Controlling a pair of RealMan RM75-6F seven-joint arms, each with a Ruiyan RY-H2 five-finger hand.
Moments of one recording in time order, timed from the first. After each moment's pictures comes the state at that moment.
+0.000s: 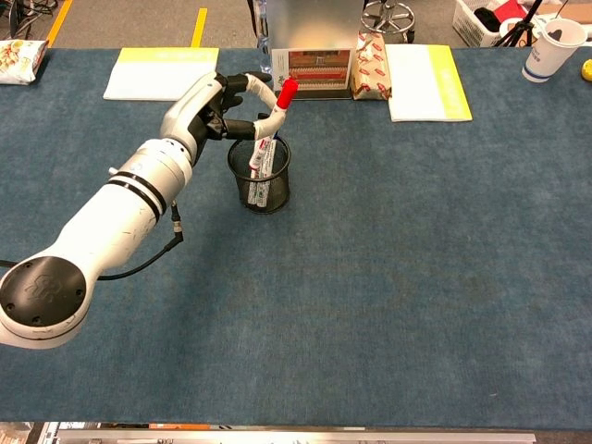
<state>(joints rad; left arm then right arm) -0.63 -1.82 -0.40 -1.64 0.92 1.06 -0.16 0.06 -1.04 0.06 -1.71 -1.49 1.49 -0.19</state>
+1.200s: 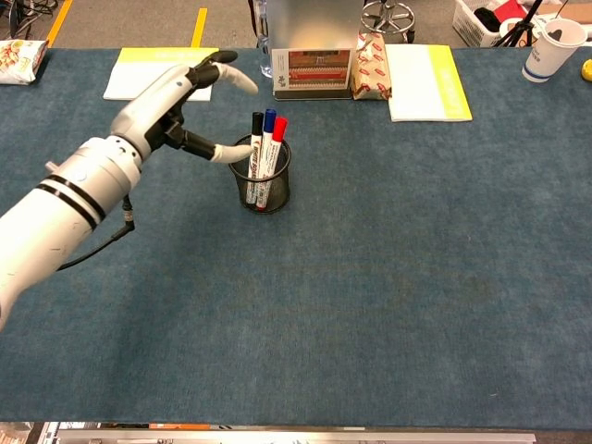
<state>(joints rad) -0.58 -1.59 -0.26 -1.74 1.17 1.09 0.01 0.06 -1.04 0.06 -1.71 -1.49 1.49 -0.20</state>
